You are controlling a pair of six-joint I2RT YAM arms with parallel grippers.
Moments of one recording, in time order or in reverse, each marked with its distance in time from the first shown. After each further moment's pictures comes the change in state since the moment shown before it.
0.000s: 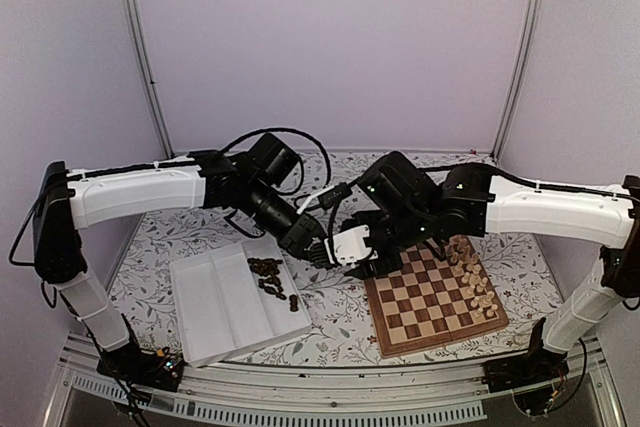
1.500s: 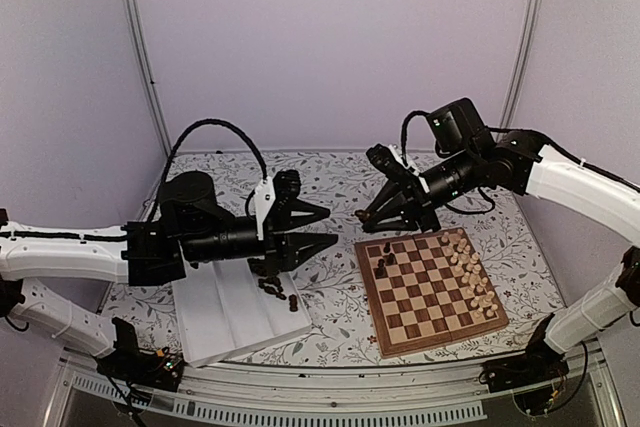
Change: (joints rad) left arm -0.250 -0.496 -0.566 0.928 -0.650 0.274; right arm -0.323 -0.145 0.002 0.015 -0.768 0.352
